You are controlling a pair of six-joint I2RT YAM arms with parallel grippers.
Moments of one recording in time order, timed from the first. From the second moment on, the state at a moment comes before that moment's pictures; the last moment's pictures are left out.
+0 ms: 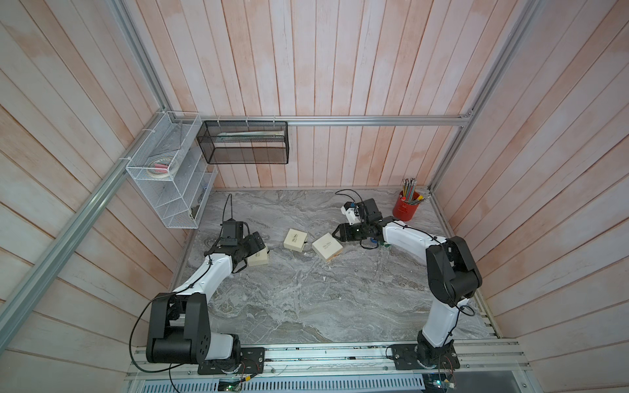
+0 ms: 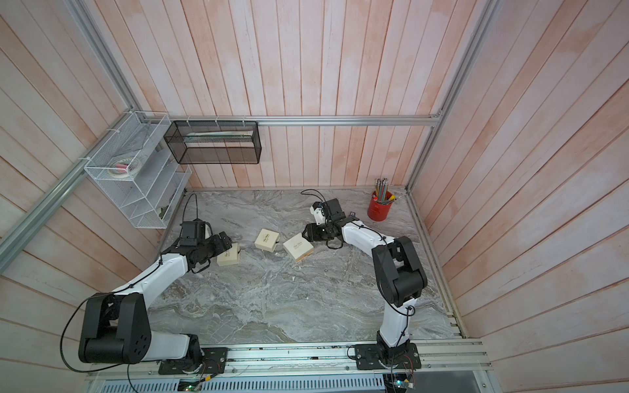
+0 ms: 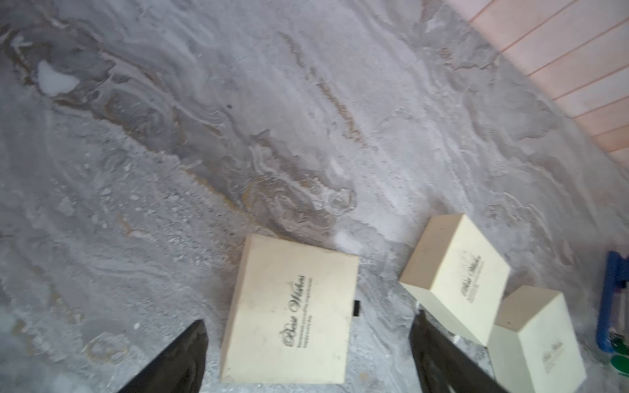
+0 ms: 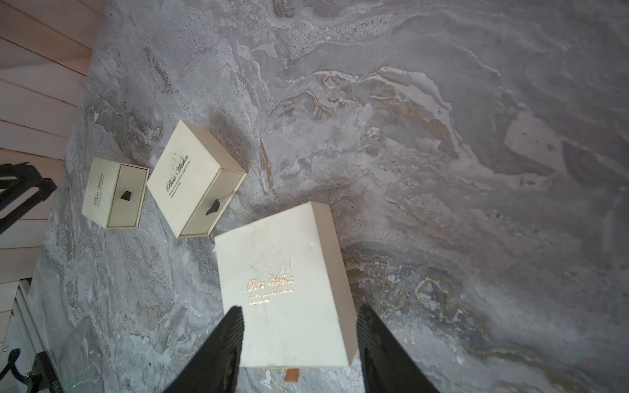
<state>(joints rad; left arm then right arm) -0.02 1.42 0.81 -0.28 0.07 -0.50 0.45 1.86 1.28 -0.32 -0.39 0.29</state>
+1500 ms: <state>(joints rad) -0.20 1.76 1.00 -0.16 0.52 -0.23 0.41 1.78 1.20 -0.29 -0.33 0.29</state>
